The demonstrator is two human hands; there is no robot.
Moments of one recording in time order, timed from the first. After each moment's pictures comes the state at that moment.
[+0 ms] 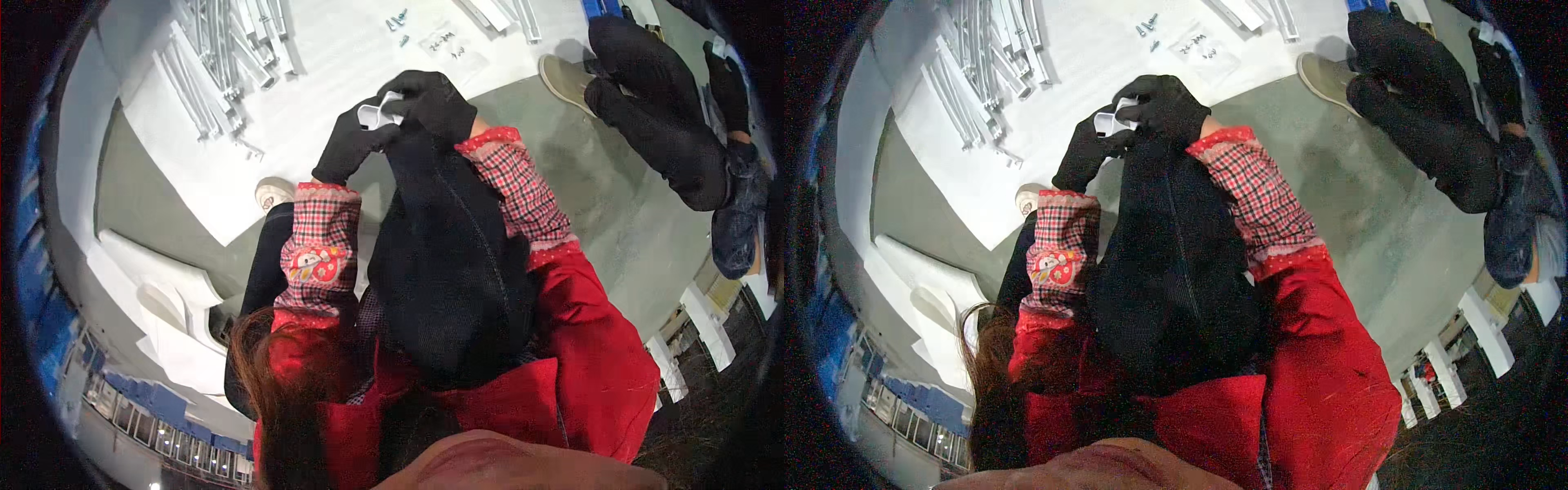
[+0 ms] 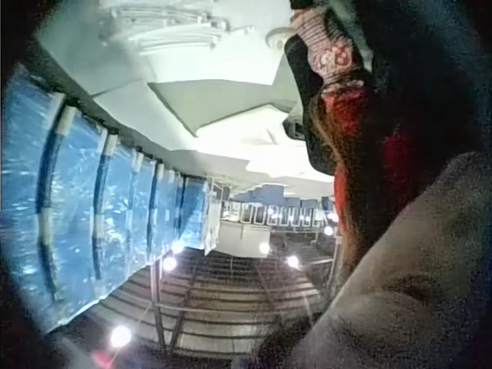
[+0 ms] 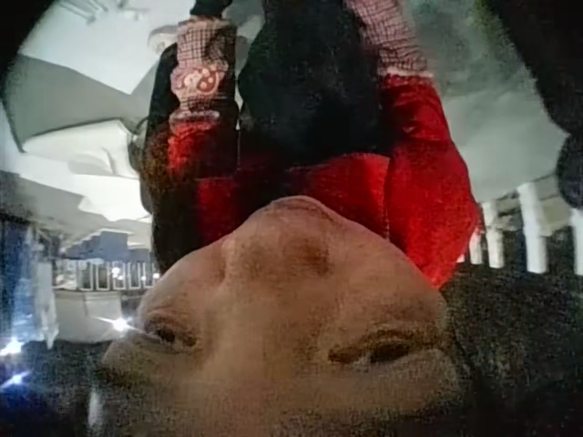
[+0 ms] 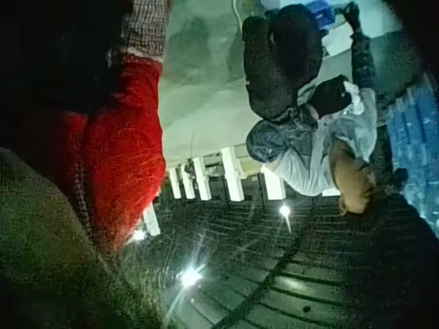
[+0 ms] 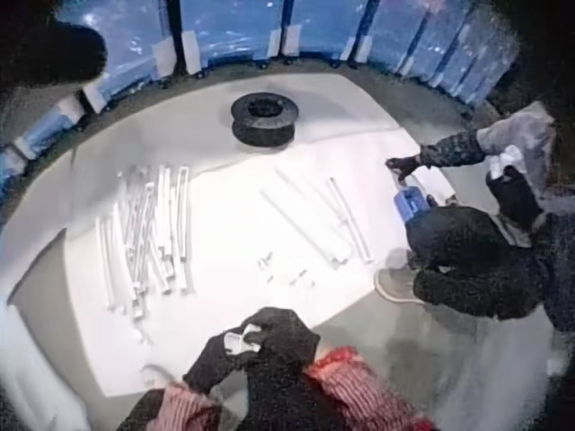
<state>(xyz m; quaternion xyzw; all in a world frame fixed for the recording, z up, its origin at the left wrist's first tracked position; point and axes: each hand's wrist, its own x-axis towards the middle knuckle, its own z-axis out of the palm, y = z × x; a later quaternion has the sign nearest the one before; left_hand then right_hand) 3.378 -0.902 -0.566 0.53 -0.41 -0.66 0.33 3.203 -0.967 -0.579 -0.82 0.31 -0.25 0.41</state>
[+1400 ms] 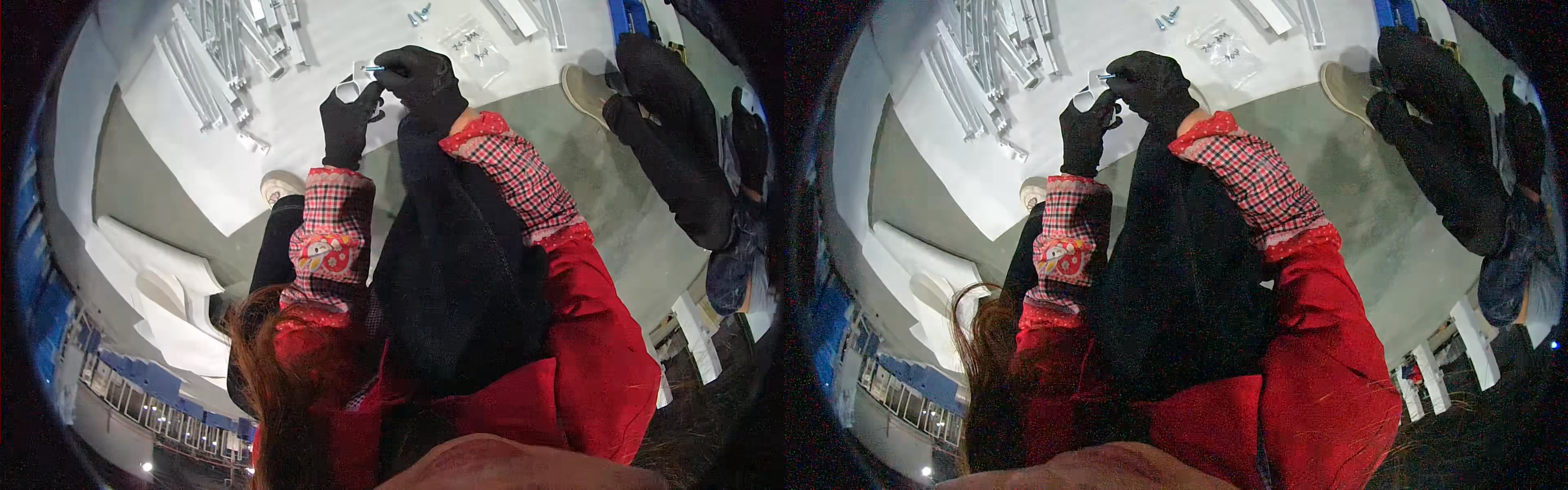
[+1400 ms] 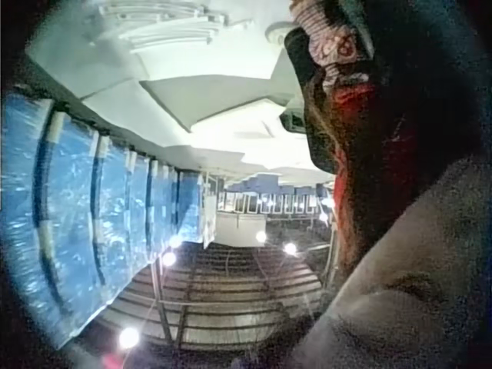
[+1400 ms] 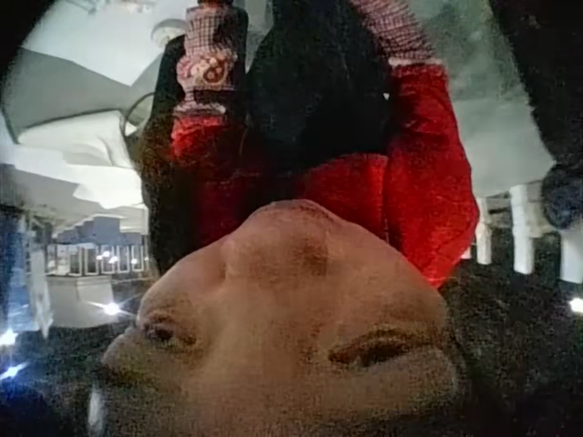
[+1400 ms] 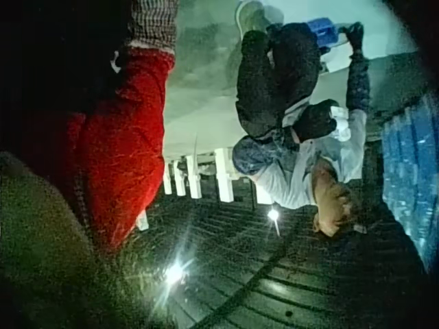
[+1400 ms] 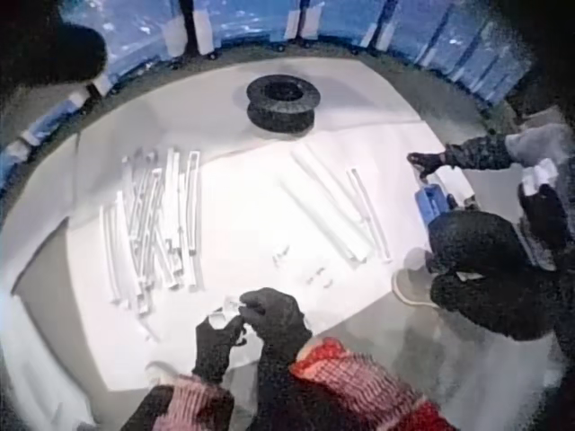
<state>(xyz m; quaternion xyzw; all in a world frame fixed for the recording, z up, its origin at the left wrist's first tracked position) 3.390 -0.909 -0.568 0.63 -0.25 -0.57 0.46 3.259 -0.973 -0.573 -0.72 0.46 -0.32 0.42</state>
